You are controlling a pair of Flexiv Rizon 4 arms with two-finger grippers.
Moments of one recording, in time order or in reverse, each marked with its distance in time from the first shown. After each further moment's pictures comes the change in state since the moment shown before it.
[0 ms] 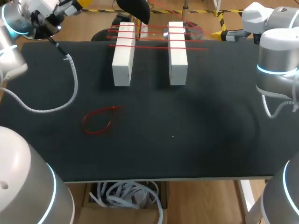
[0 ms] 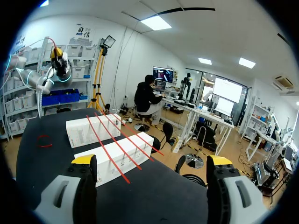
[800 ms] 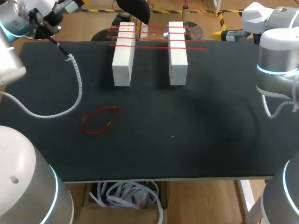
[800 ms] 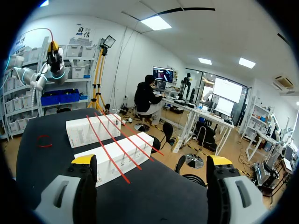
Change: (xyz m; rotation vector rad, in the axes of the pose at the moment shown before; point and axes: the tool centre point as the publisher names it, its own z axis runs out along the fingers) left arm 0.015 -0.015 0.031 0.017 -0.096 -0.013; right arm 0.000 0.000 0.000 0.000 0.000 0.000
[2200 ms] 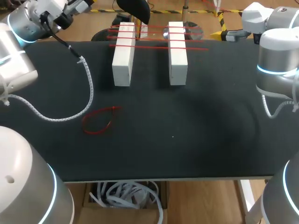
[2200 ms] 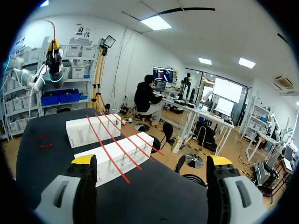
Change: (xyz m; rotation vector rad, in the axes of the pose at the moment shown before) left arm -0.012 0.011 0.015 0.064 -0.066 -0.003; right arm 0.000 0.000 0.000 0.000 0.000 0.000
